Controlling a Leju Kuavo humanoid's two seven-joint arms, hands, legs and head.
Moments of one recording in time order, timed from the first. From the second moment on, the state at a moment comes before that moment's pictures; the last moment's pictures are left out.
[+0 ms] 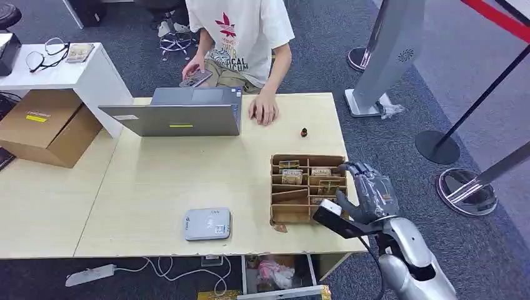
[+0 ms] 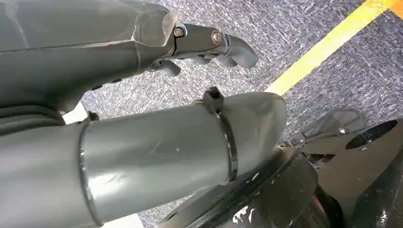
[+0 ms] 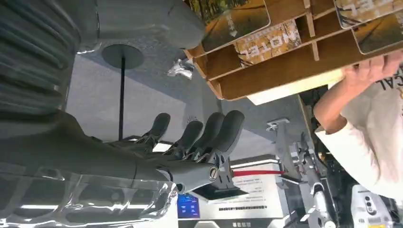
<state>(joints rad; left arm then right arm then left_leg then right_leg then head) 0.01 -0.10 0.08 -0.19 -0.82 0.10 -0.01 -0.08 -0.33 0.34 -1.51 1.05 -0.20 -0.10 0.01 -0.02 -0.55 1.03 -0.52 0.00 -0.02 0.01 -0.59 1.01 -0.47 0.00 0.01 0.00</state>
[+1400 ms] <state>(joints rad) 0.01 -0.10 0.08 -0.19 -0.84 0.09 -0.01 -0.18 -0.30 0.32 -1.35 1.05 -0.15 -0.11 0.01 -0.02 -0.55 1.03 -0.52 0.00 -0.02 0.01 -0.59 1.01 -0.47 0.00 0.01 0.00</state>
